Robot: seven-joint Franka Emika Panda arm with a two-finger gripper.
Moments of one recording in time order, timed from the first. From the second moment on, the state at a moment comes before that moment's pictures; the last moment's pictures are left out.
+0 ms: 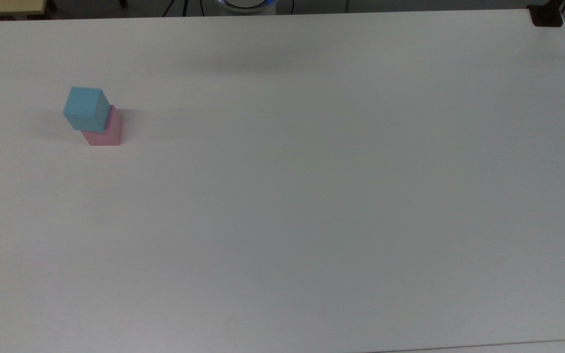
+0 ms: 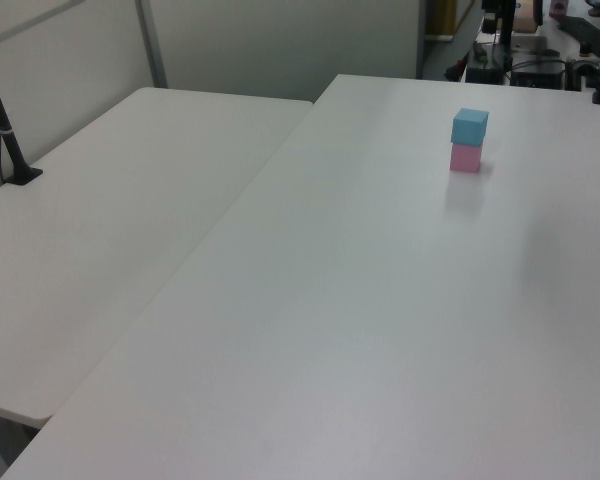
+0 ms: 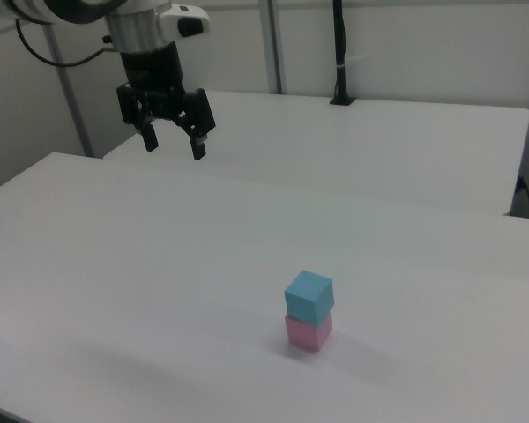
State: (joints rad) arm -0.07 -0.07 -0.09 -1.56 -0.01 1.52 -0.18
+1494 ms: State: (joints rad) arm -0.21 0.05 -0.23 -1.71 0.00 1.78 -0.41
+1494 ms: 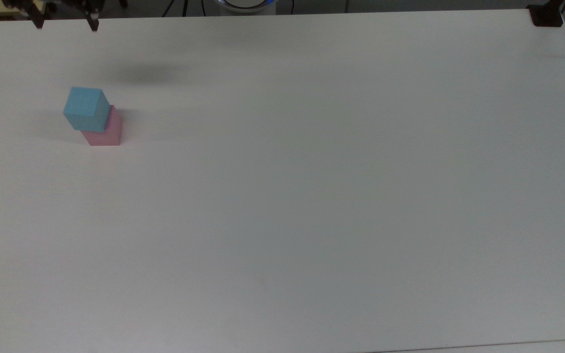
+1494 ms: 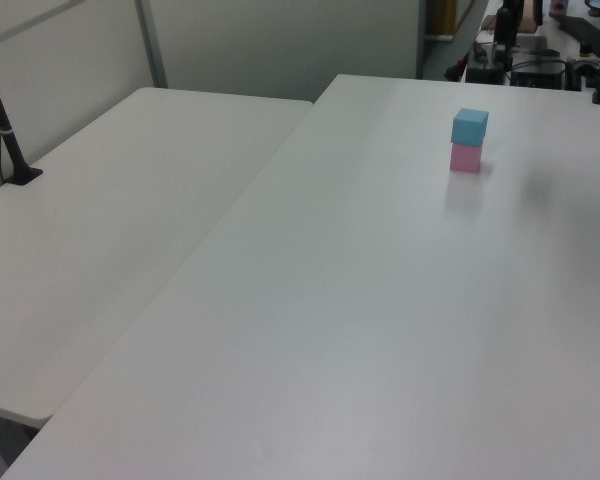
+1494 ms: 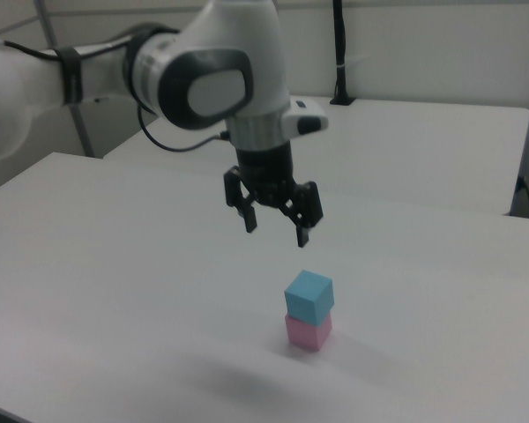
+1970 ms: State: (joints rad) arm -0.21 0.17 -0.23 -1.75 0.00 1.98 -0.35
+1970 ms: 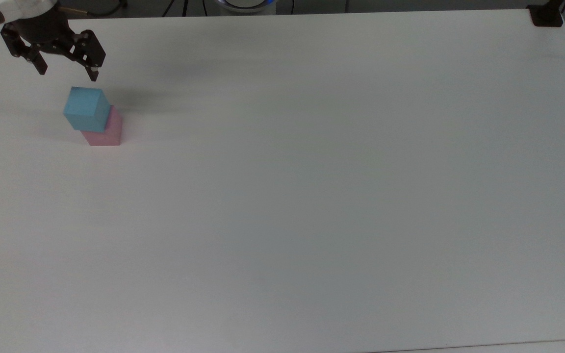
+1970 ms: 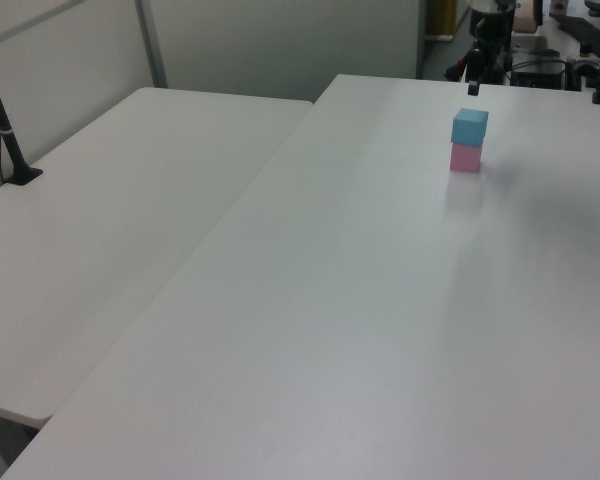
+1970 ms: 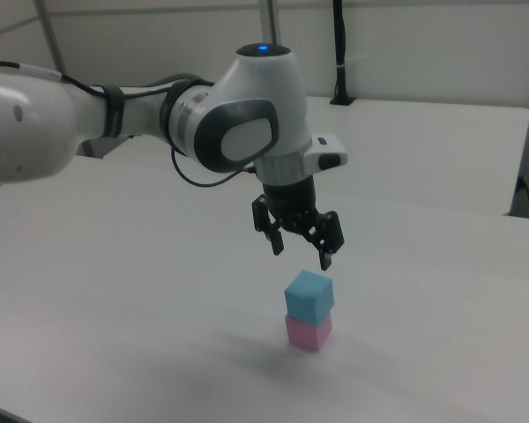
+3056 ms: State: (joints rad) arm -0.21 0.25 -0.23 -1.81 0.00 2.10 -0.31
